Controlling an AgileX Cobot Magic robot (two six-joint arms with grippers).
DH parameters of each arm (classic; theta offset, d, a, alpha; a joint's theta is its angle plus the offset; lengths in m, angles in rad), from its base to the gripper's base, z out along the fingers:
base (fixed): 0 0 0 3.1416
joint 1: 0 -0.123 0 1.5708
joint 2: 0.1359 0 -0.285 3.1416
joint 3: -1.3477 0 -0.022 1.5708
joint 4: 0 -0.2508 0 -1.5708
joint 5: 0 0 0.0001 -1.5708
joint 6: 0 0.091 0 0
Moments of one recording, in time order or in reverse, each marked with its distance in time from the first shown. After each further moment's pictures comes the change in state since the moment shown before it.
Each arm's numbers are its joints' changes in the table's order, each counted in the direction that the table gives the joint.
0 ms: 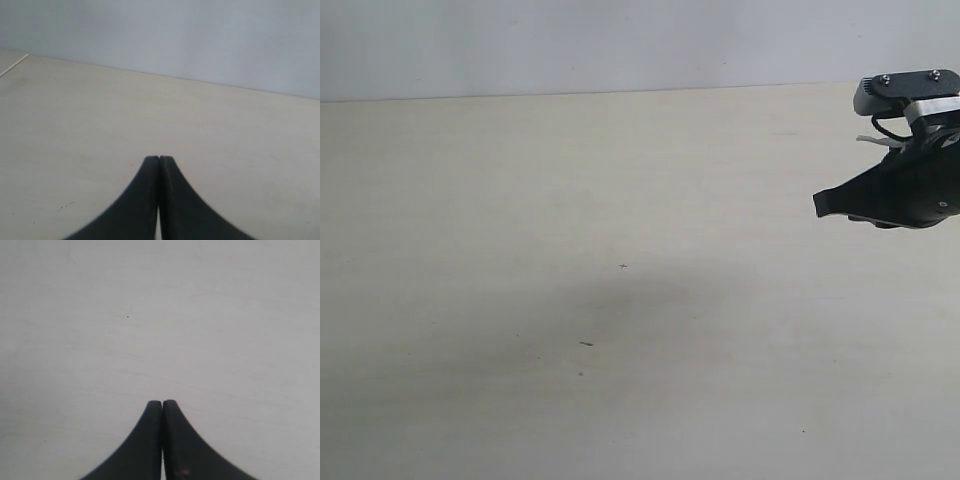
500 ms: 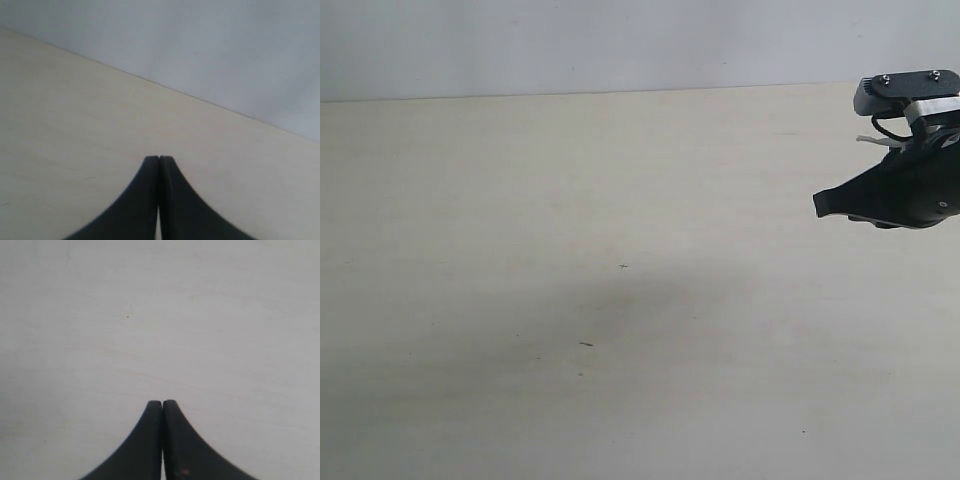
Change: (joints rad) left arm 0.004 0.291 0.253 0.292 -0.014 0.055; right arm 0.000 0.000 0.000 0.000 0.000 0.000
